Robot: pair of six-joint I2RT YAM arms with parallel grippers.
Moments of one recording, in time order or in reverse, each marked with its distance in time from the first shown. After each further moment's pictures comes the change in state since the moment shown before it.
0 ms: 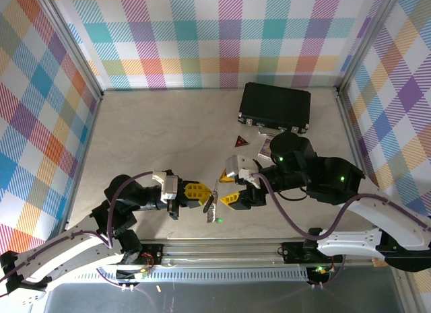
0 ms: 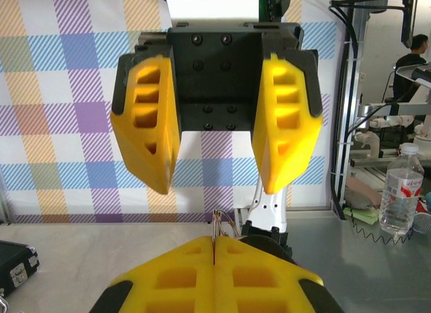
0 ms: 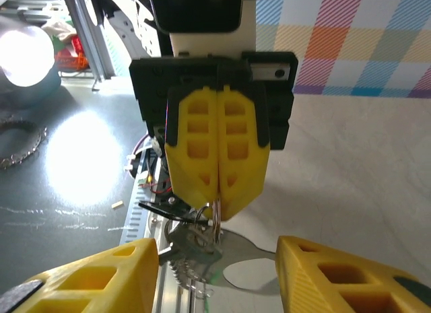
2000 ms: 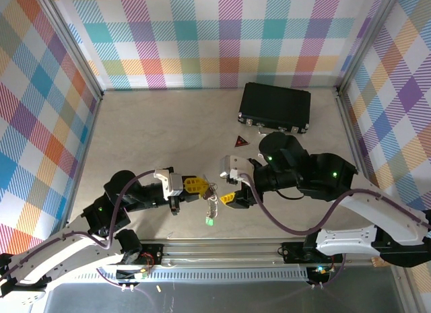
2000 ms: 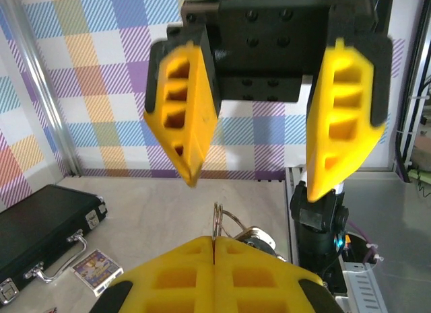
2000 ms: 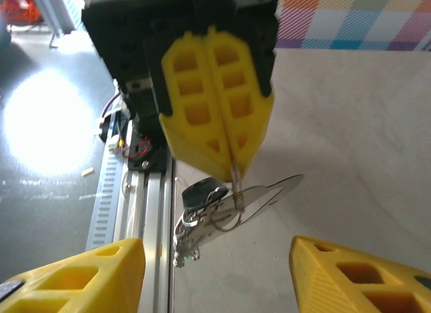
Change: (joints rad) left arm -0.005 -0.006 0.097 -0.270 -0.179 0.154; right arm 0.017 0.056 0.052 -0.111 0.142 -0.034
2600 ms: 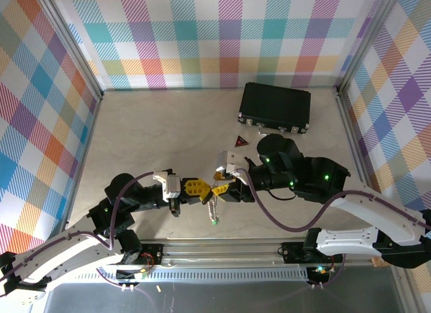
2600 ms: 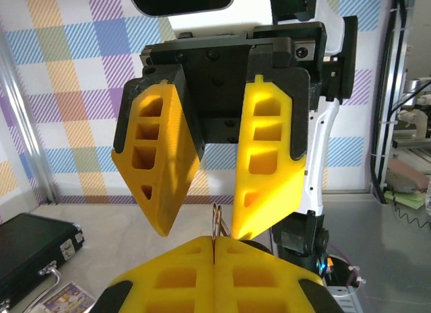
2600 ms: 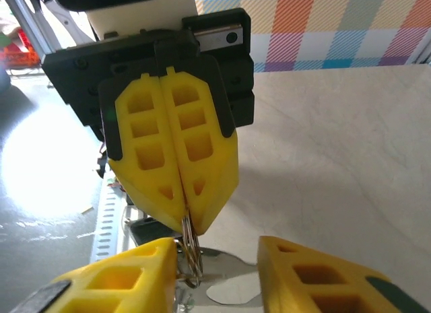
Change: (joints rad) left arm 0.000 -0.004 -0.067 0.168 0.084 -0.061; right arm 0.000 -0.013 -0.093 0.165 -0.019 0.089
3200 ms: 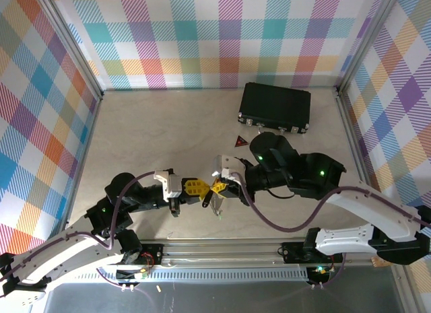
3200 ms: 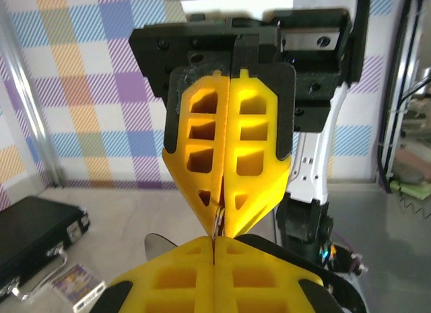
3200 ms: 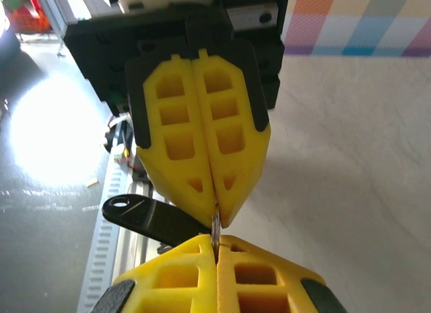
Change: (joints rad) left arm 0.000 -0.003 0.040 -0.131 -0.049 0.039; right arm 0.001 0.076 0.093 -0.134 -0.012 -0.101
